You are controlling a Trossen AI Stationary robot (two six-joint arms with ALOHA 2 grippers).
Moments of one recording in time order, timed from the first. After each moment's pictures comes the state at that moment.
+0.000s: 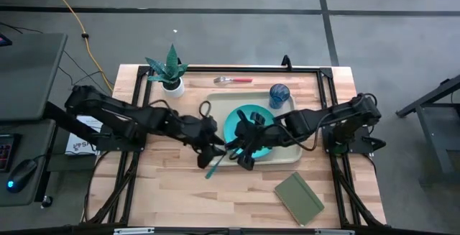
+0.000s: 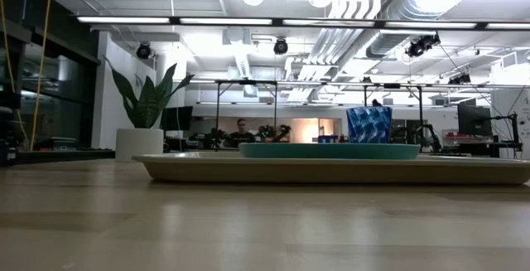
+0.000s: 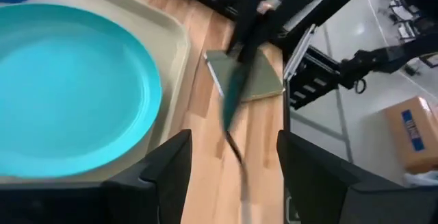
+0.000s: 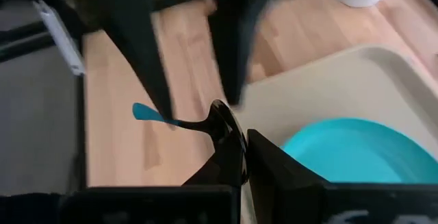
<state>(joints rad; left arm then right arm) -0.13 1.39 1.17 -0.35 -0.05 -0.63 0.31 1.72 1.78 -0.87 0.29 0.51</state>
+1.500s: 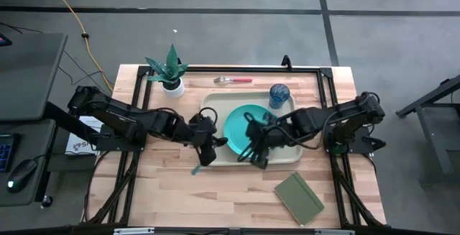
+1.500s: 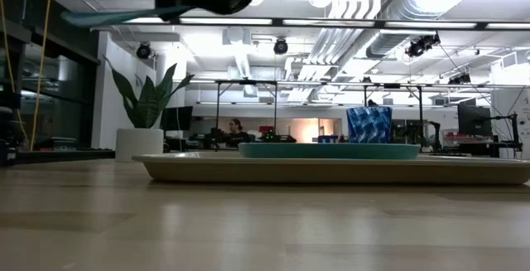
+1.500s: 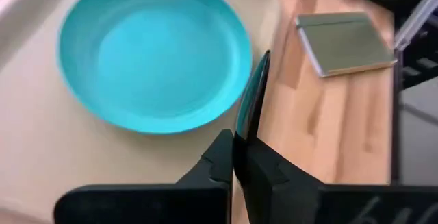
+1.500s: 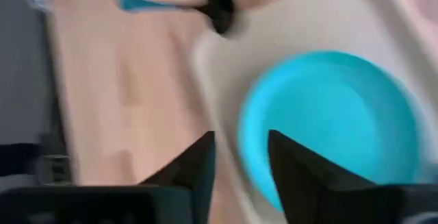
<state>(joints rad) -0.15 1.43 1.17 -0.56 -0.26 -0.60 0.33 1.67 1.78 -1.13 0.24 0.58</state>
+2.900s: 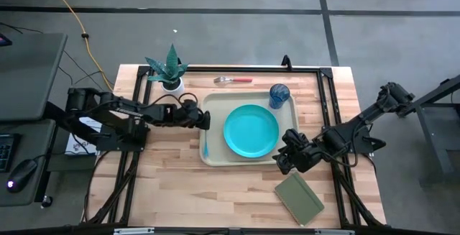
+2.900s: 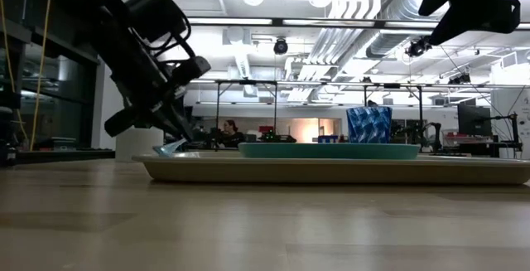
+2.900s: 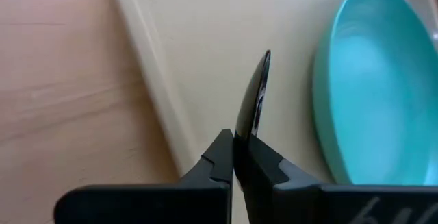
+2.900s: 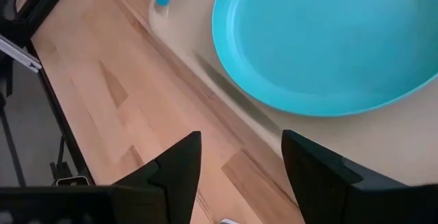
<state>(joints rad) 0.23 1.38 0.53 -0.03 -0.24 -1.15 0.57 1.23 0.93 -0.68 0.43 1.28</state>
